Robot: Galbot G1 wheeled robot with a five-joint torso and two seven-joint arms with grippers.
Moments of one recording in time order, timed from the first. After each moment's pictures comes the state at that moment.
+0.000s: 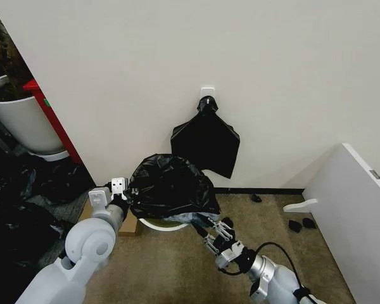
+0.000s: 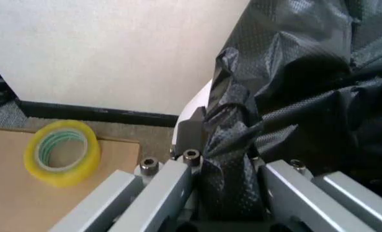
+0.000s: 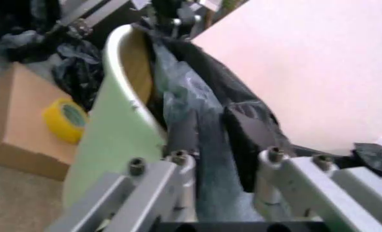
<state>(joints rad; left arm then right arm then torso) 1.19 -1.00 -0.33 -2.16 -0.94 0.57 -0.57 -1.33 1.05 0.10 1.73 -0.83 0.72 0.26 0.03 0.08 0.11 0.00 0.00</state>
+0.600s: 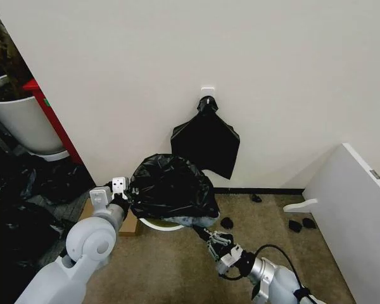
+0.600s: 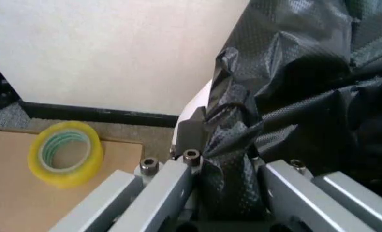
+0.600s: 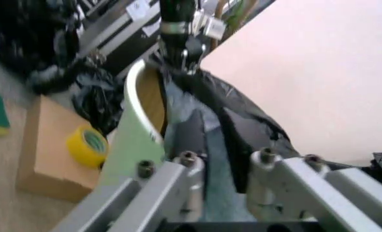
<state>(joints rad) 1.19 -0.99 -0.33 -2.15 -0.94 0.57 -0.57 -1.36 1.03 0.11 1.75 -0.71 0.81 0.17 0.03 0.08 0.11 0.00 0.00</state>
